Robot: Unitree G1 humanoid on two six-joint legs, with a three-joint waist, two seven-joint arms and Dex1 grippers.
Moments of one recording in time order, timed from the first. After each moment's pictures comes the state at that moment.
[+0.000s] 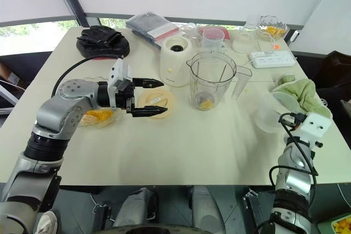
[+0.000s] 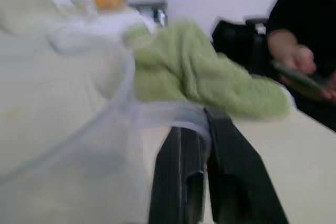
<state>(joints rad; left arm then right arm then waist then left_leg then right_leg) -0.62 0.57 -0.13 -0.10 -0.47 0.51 -1.12 -0.18 -0.31 -0.53 0.31 0.19 -0.05 -0.08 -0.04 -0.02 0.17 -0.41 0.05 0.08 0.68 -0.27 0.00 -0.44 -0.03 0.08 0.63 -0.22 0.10</state>
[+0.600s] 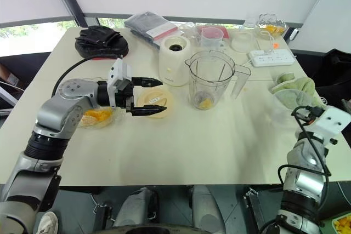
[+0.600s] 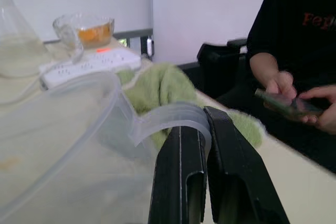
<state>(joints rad) -0.63 0.57 -0.13 -0.05 -0.44 0.47 -1.12 -0.16 -0.36 -0.57 0.07 0.28 0.10 -0.14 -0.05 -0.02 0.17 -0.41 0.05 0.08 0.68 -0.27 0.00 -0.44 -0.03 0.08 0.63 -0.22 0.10</state>
